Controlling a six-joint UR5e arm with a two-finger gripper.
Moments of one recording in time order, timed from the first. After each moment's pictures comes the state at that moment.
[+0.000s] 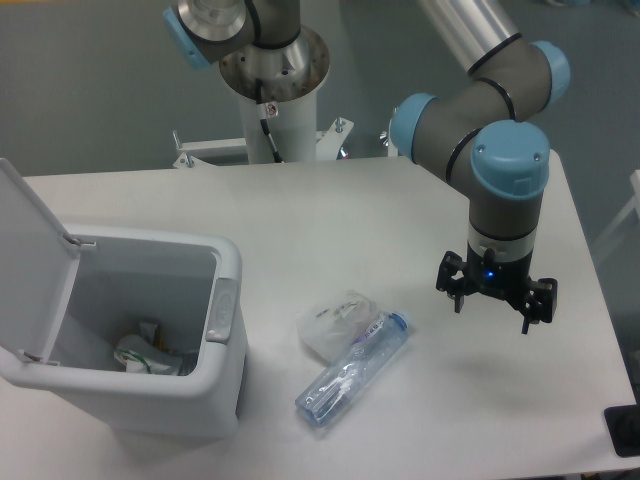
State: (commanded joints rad) arm 2.63 -2.04 -1.48 -0.93 1.55 1.12
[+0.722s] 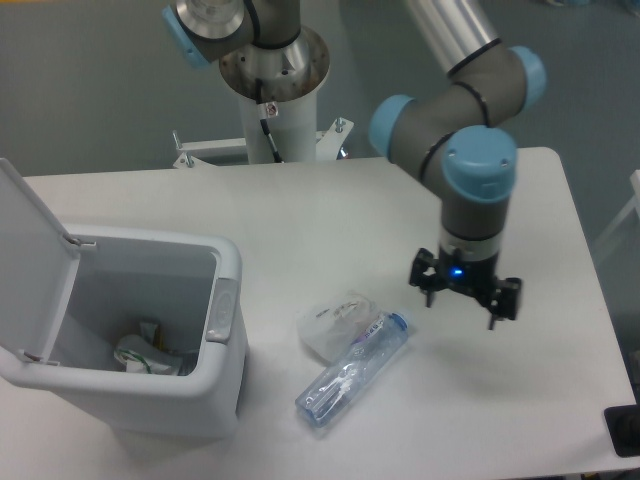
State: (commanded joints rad) arm 2.56 -1.96 -1.70 -0.82 1.54 1.12
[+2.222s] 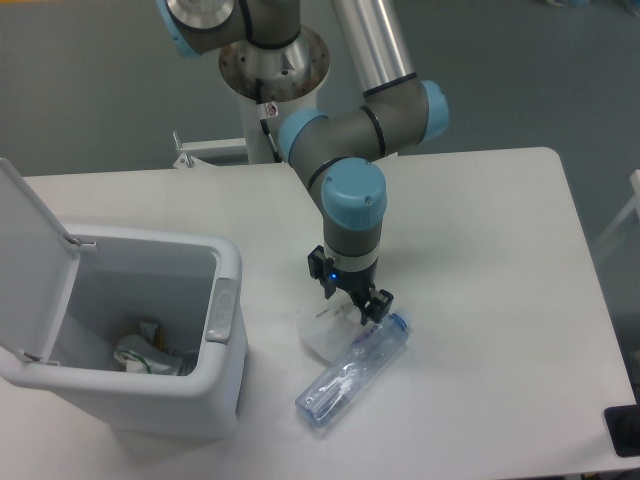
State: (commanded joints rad) arm 2.43 -1.96 -1.81 -0.84 1.54 1.15
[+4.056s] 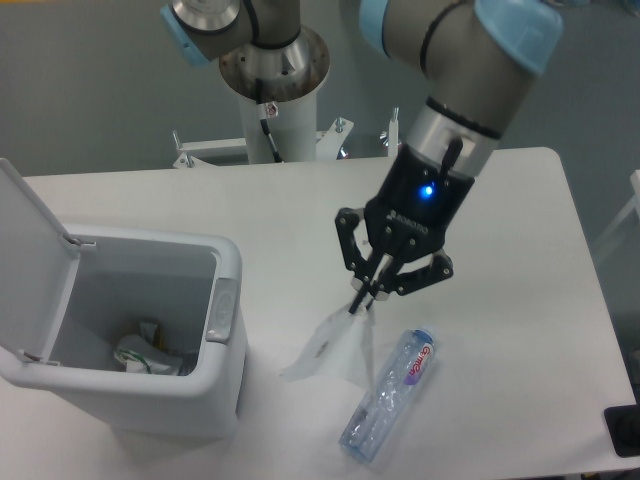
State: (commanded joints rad) arm 2.51 -1.79 -1.30 -1.22 0.79 0.73
